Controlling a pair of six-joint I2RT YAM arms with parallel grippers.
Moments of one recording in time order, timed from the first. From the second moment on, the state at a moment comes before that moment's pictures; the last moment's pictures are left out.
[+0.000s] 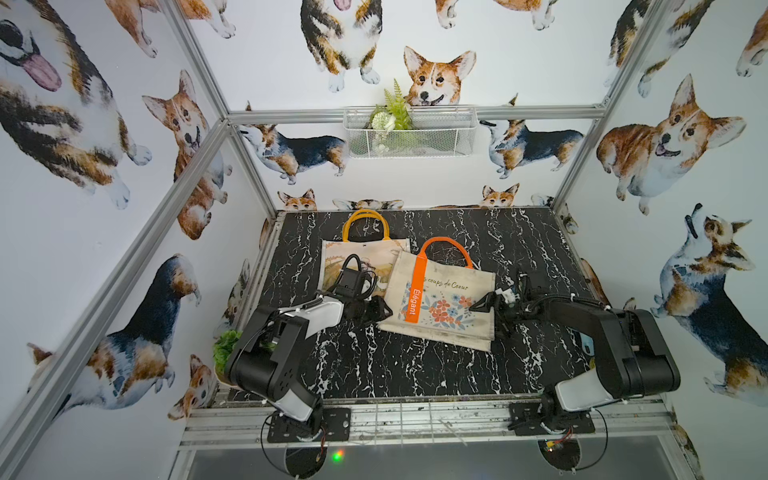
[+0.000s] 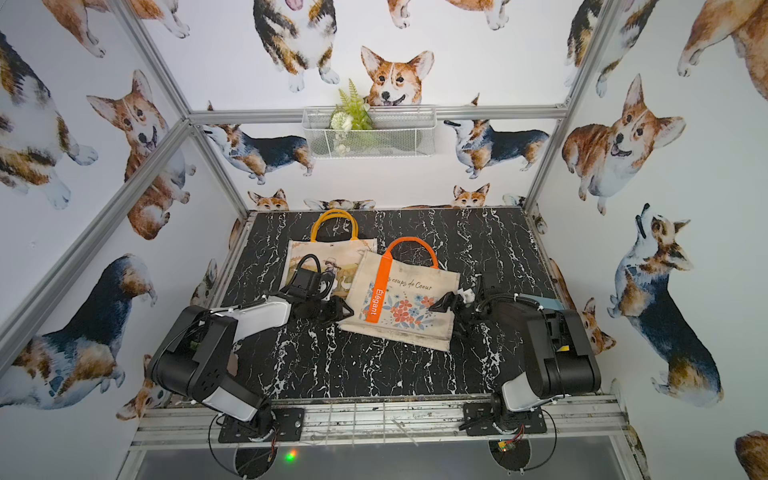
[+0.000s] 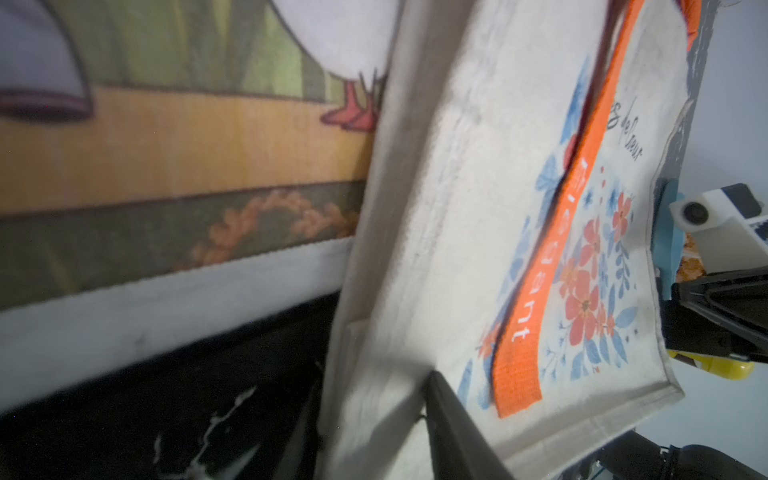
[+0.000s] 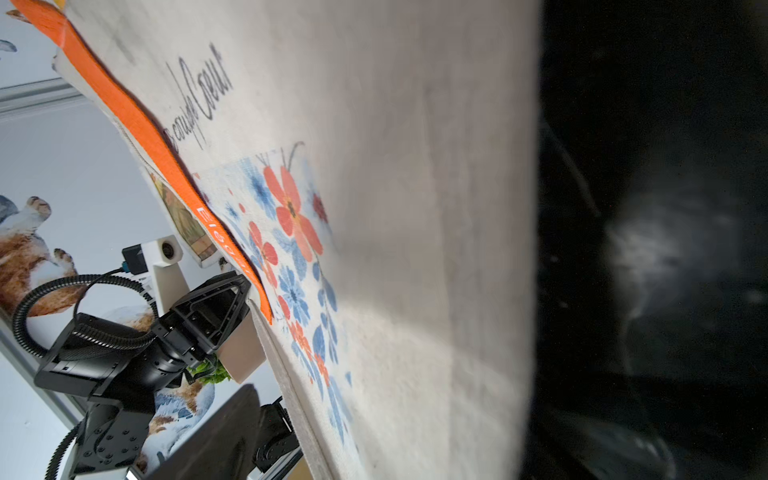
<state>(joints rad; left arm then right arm) -0.38 1.59 0.69 -0.16 0.49 -0.59 0.12 1.51 0.58 -0.29 -0.81 0.78</state>
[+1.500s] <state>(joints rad) 0.09 1.74 1.63 -0.69 0.72 -0.60 0.31 2.13 2.04 -0.57 -0.93 1.17</state>
